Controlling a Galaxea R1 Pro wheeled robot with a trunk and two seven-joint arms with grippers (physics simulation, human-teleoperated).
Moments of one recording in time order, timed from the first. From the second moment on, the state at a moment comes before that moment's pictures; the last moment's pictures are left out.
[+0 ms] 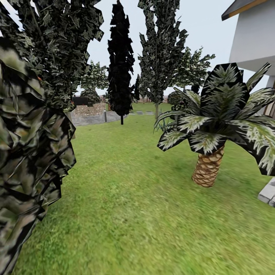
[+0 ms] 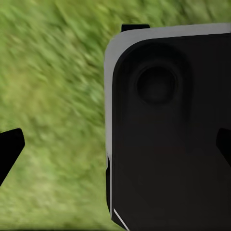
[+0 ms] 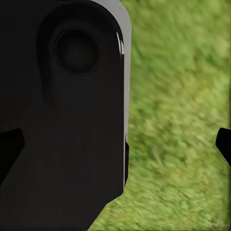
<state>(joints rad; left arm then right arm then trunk) 0.01 0.06 0.00 -0.06 0.00 0.00 -0.01 -0.04 -0.06 0.00 0.08 0.00 0.01 0.01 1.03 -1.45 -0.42</state>
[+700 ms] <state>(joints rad) 0.01 0.06 0.00 -0.06 0.00 0.00 -0.01 -0.04 -0.06 0.00 0.08 0.00 0.01 0.01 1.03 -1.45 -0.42</state>
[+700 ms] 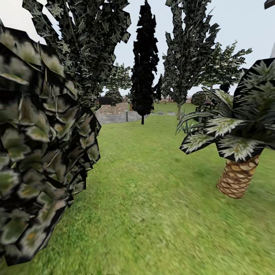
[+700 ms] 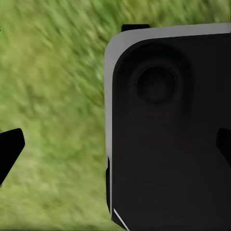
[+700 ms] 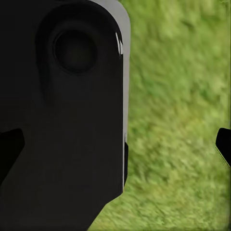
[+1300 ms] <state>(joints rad) 0.01 0.06 0.00 -0.06 0.00 0.00 -0.01 -0.04 -0.07 0.00 0.09 0.00 0.02 0.11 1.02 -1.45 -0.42</state>
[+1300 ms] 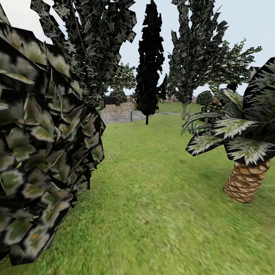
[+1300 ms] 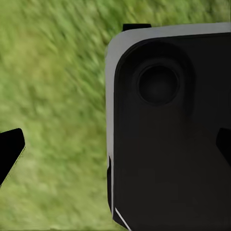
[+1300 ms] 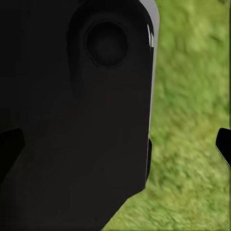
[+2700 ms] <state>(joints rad) 0.01 0.06 0.01 -0.06 0.00 0.00 -0.01 -0.04 -0.07 -0.01 0.08 0.00 0.01 0.11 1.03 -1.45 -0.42</state>
